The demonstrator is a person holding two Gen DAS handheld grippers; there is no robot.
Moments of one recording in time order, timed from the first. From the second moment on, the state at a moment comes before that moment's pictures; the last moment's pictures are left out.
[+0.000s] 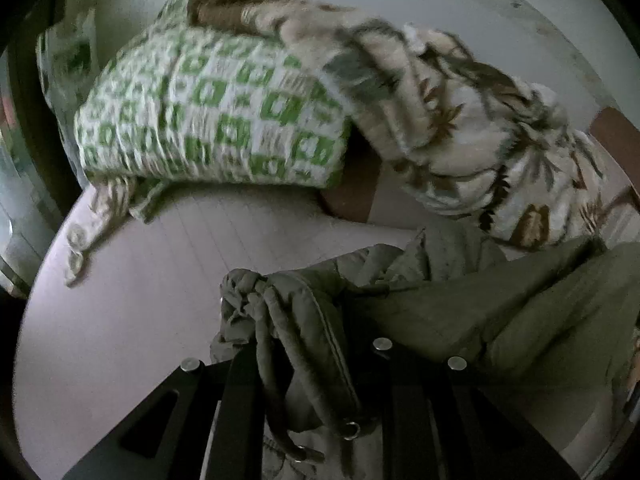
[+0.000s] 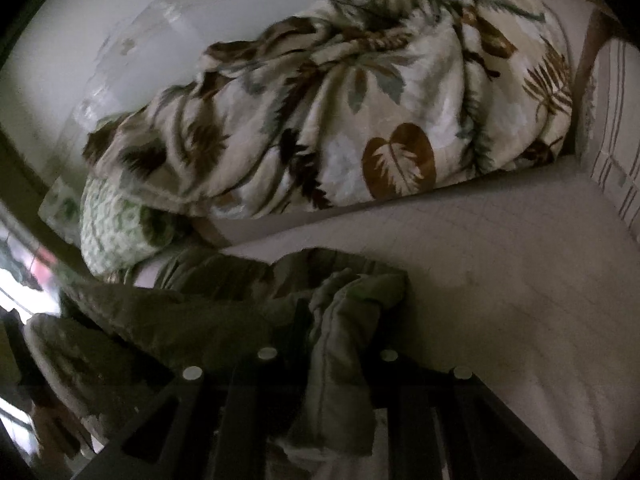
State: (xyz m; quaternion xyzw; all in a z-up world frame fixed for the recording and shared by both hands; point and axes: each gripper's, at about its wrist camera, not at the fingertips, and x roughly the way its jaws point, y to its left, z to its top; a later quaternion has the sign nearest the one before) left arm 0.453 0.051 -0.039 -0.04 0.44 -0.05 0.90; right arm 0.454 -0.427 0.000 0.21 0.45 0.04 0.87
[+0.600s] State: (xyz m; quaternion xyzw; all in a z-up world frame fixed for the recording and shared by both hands) left arm 0.531 0.037 -0.145 0.01 0.49 0.00 0.87; right arm 0.555 -0.406 -0.112 0.22 0.51 0.01 0.83
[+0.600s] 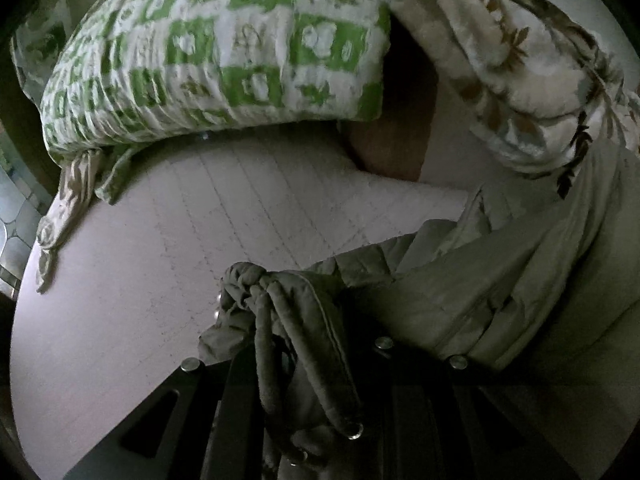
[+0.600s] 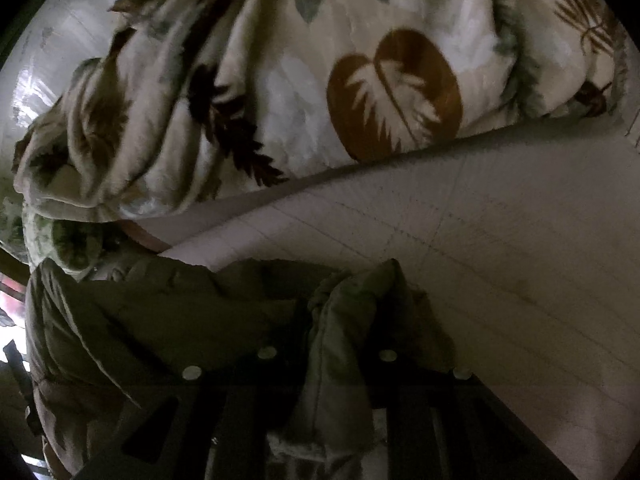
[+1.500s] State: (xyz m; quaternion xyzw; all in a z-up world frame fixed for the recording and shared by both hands) left arm 0.498 0.048 -0.047 -0.07 0.44 -0.01 0.89; right arm 0.508 -0.421 -0.044 0.28 0.45 0.06 0.85
